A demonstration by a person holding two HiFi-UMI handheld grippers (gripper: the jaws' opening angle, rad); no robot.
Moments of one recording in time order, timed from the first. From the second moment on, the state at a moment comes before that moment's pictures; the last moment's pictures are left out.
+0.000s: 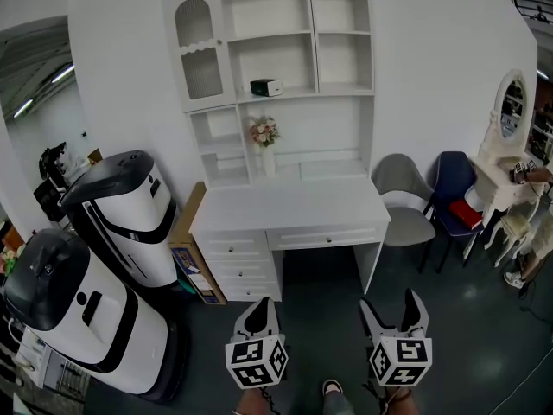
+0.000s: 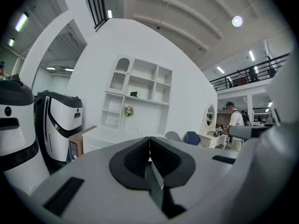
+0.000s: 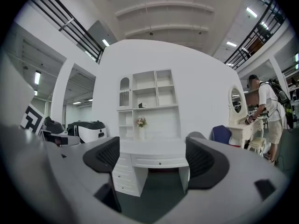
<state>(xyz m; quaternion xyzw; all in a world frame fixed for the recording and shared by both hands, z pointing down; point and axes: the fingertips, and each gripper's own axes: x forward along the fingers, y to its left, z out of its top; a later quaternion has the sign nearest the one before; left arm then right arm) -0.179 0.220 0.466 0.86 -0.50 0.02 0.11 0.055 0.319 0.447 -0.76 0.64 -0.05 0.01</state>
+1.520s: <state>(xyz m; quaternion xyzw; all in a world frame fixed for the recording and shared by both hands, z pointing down) -0.057 -0.063 0.443 0.81 -0.58 0.03 0.08 0.201 -0.014 0.441 -0.70 0.71 -0.07 0.02</state>
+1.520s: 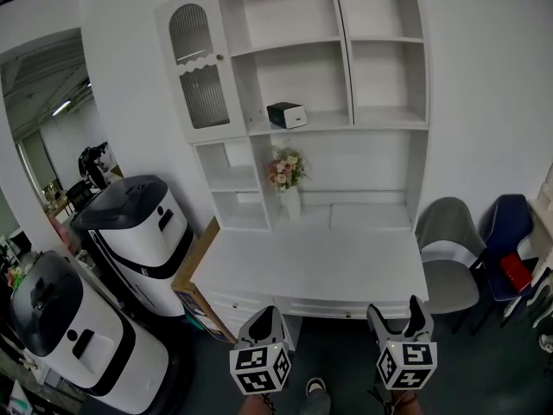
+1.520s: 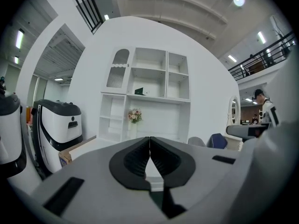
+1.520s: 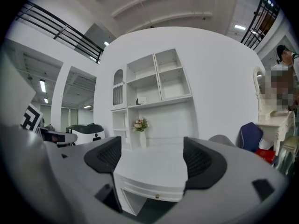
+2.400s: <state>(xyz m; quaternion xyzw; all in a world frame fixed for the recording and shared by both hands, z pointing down) -0.026 -0.345 0.403 0.82 -0.57 0.02 0.04 0.236 -0.281 0.417 -0.71 0.70 -0.06 0.05</state>
